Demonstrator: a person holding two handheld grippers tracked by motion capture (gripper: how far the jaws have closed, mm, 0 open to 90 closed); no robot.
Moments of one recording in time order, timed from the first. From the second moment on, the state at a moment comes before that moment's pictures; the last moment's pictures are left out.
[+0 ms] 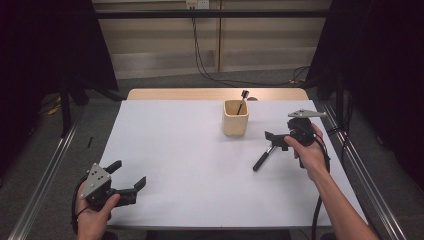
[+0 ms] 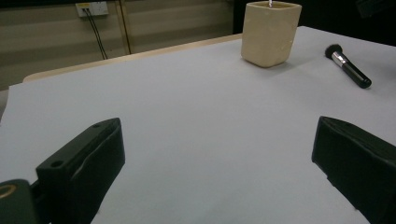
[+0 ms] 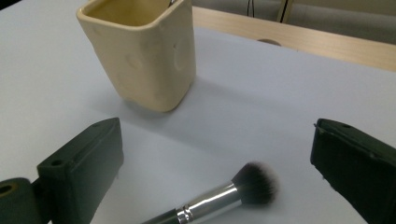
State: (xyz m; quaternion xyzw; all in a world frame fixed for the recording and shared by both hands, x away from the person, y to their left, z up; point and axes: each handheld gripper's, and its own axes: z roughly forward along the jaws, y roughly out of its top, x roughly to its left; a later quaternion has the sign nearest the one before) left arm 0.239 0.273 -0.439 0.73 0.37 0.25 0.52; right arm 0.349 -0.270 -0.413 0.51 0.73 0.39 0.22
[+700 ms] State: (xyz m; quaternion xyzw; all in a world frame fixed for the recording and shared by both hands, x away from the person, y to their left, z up) left arm 0.239 0.272 -0.439 0.73 0.36 0.26 0.52; right arm 0.368 -0.267 -0.422 0.58 0.77 0.24 0.09
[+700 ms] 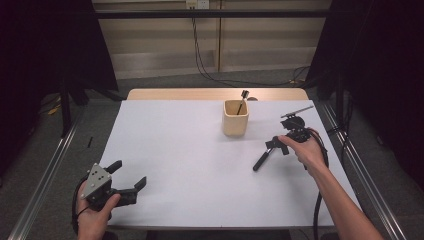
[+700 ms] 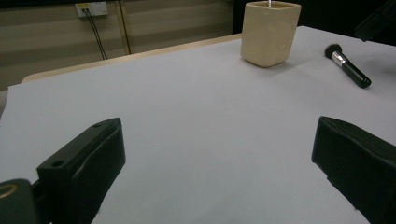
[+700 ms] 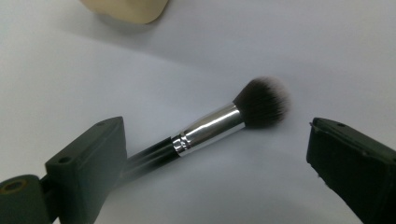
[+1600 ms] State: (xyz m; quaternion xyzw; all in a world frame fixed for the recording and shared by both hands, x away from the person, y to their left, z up) left arm 0.239 0.272 -0.439 0.73 0.36 0.26 0.52; right arm 0.384 -0.248 -0.441 0.64 0.75 0.16 0.01
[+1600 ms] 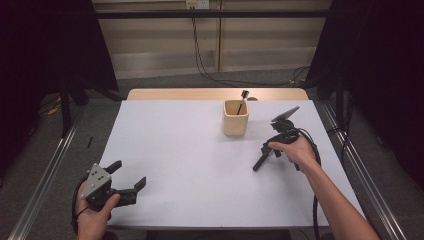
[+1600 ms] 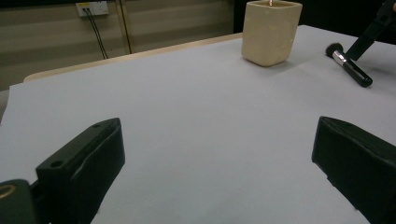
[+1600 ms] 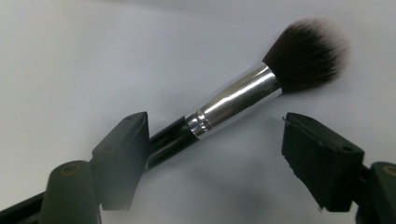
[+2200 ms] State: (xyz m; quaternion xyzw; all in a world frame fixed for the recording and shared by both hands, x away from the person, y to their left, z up) left arm 0.239 0.272 -0.440 0.73 0.36 0.25 0.52; right arm 0.394 -0.248 -0.452 0.66 0.74 0.14 0.00
